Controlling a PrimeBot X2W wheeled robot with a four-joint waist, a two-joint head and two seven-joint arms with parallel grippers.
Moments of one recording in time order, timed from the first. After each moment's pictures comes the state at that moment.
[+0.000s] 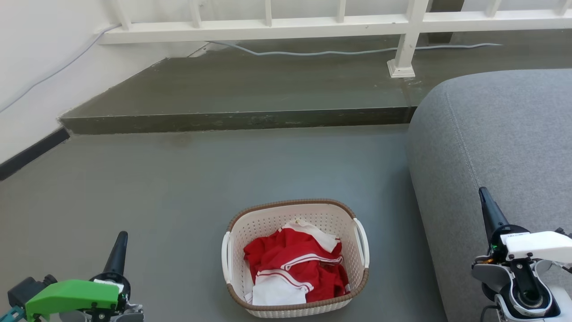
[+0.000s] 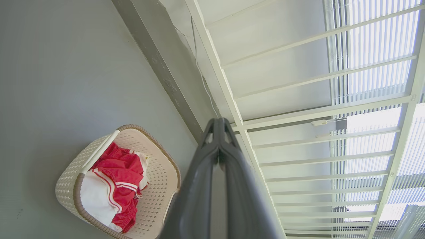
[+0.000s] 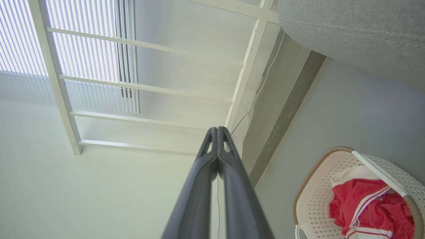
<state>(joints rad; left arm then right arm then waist) 0.02 0.13 -0.08 0.18 -1.47 -0.06 -0.03 -0.02 -0.10 0.01 0.24 1.44 0.07 -0.01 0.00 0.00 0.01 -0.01</state>
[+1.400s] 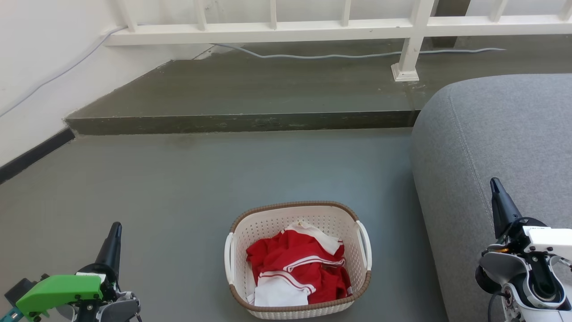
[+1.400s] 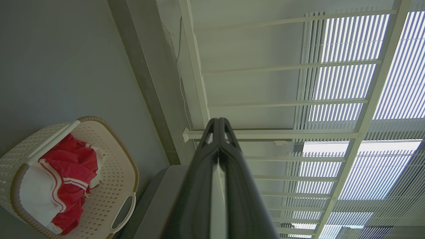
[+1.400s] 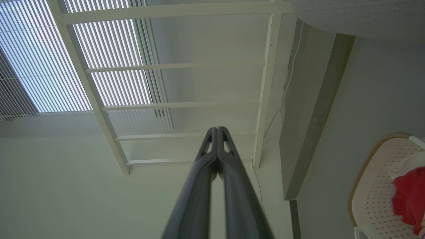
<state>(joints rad) -0.03 0.11 -0.03 0.25 -1.69 -0.11 0.02 -0.05 -0.09 -0.05 0.27 1.67 0.11 0.04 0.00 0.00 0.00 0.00</state>
